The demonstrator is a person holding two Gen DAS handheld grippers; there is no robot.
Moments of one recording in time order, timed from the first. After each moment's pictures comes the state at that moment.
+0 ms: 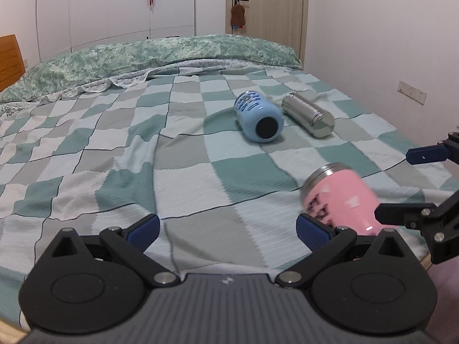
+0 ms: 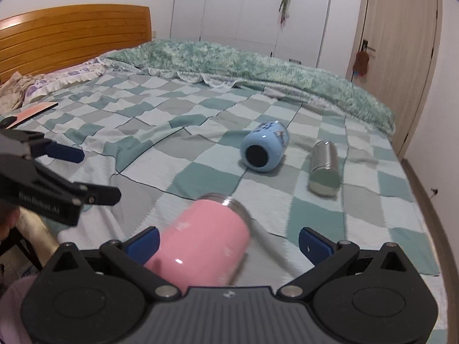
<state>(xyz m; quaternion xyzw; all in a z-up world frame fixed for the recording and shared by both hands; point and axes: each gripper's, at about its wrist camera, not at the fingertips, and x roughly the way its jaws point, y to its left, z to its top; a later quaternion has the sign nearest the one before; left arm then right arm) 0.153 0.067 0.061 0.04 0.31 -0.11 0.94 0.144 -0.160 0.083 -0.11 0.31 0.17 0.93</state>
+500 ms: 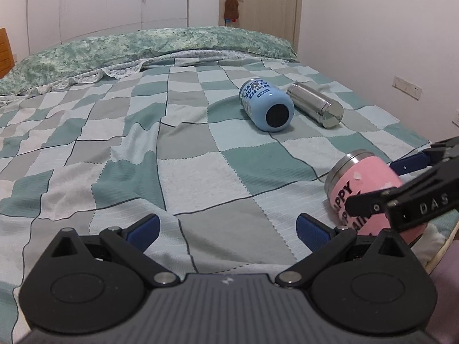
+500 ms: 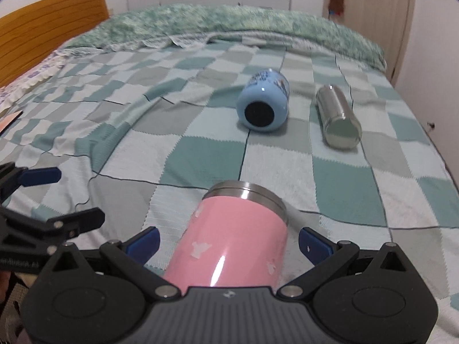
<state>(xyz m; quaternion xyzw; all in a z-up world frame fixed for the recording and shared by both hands) 0.179 0.094 0.036 0.04 0.32 -0.14 0.94 0.206 -0.125 0.048 -0.04 0.42 0.11 0.90</state>
